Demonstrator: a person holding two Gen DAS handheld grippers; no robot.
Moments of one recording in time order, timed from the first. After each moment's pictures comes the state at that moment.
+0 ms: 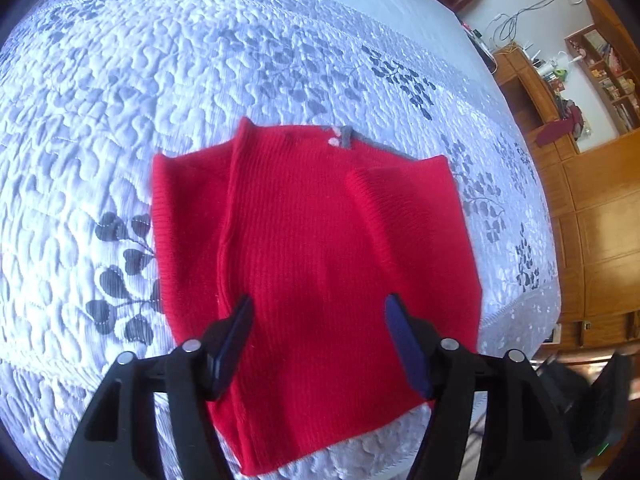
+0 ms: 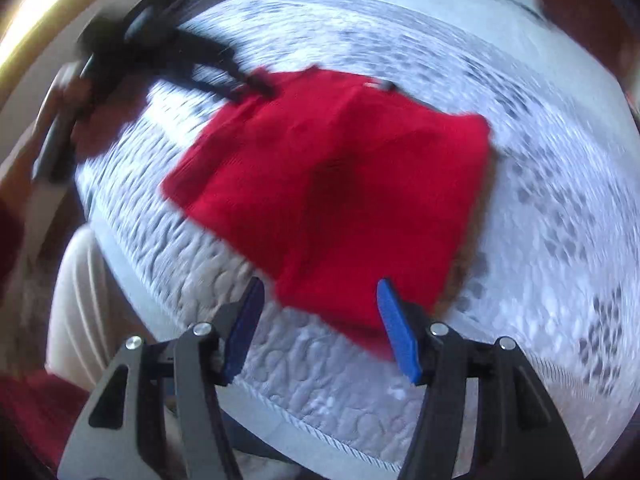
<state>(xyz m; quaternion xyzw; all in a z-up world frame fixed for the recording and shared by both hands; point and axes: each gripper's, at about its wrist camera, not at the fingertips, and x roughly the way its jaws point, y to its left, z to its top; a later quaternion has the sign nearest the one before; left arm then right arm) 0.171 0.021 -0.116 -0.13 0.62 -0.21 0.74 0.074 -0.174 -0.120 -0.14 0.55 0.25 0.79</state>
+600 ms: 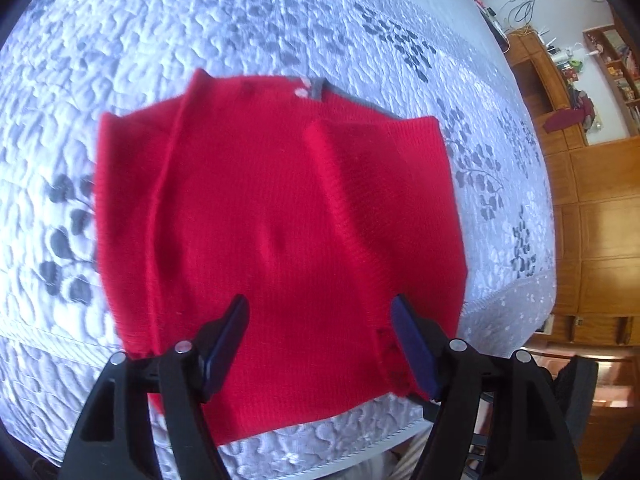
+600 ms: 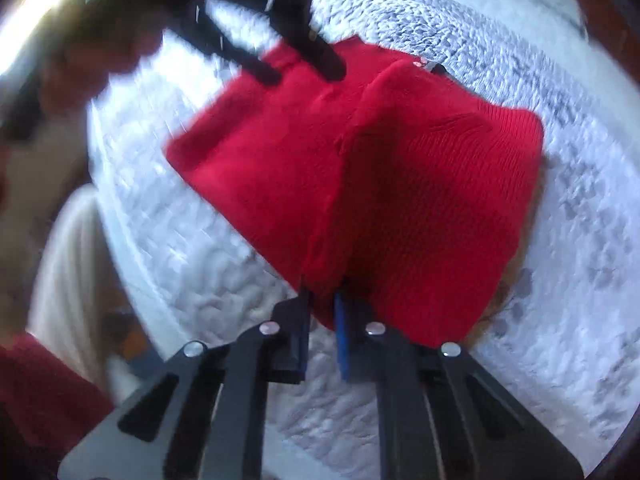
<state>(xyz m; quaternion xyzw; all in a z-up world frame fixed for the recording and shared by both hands) 0.165 -0.023 -0.128 -0.14 0.67 -0.21 0.70 0.101 -0.198 -0.146 -0.06 0.57 0.30 0.76</state>
